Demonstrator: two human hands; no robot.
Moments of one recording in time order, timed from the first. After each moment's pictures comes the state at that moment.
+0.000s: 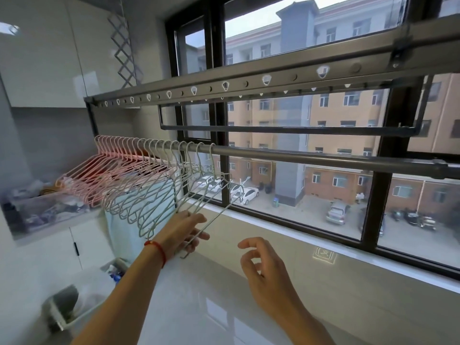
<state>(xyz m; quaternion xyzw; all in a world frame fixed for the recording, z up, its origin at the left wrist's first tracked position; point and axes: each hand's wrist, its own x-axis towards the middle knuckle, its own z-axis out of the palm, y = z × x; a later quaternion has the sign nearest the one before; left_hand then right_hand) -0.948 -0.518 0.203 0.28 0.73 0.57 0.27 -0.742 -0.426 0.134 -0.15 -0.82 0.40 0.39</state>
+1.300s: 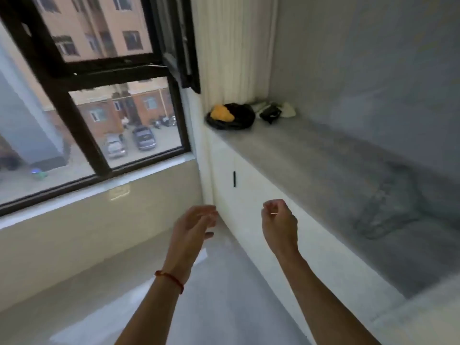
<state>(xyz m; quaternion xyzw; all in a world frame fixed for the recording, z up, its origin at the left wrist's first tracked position) -0.372 -0.317 0.051 0.56 0.49 0.40 0.53 -0.171 -0.335 -0.005 -0.76 -0.37 0.16 0.52</state>
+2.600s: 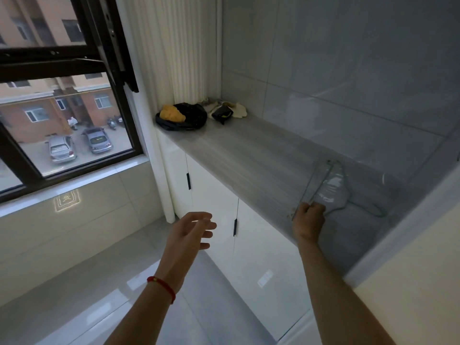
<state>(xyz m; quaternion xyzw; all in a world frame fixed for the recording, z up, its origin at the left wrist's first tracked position) -0.259 -0.358 0.047 0.57 0.46 0.33 0.60 0.023 -0.403 -0.027 -0.82 -0.11 0.06 0.55</state>
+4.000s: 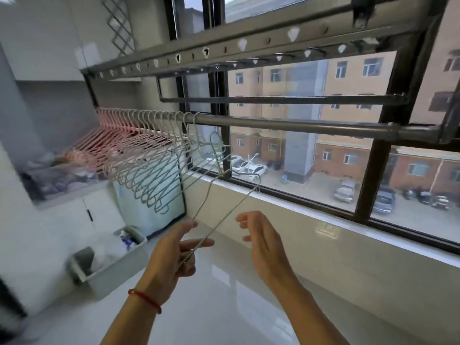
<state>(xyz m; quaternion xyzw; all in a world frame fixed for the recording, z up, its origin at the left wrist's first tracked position) -0.790 -0.571 0.148 0.17 0.62 0.71 0.30 -0.671 -0.416 0.119 -0.13 -0.74 0.52 0.40</state>
